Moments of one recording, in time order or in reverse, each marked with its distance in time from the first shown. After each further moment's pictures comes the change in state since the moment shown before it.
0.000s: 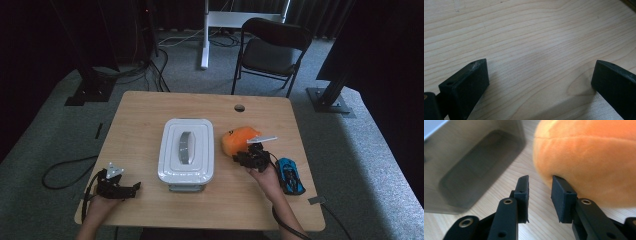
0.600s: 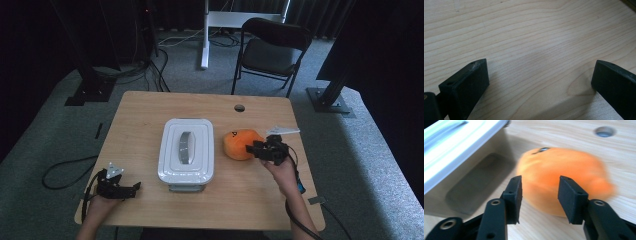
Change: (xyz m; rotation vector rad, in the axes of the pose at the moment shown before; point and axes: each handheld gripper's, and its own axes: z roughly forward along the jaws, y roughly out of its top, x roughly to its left) left arm 0.000 0.000 0.000 0.000 0.000 0.000; right arm -0.021 0.017 -0.061 -0.113 -0.043 0.005
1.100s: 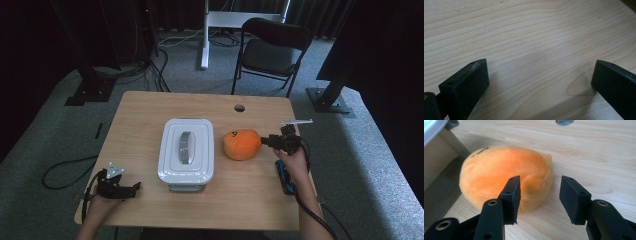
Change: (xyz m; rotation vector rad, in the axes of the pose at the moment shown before) left arm 0.000 0.000 0.000 0.000 0.002 -0.003; right arm -0.066 0.004 0.004 0.058 -0.085 0.125
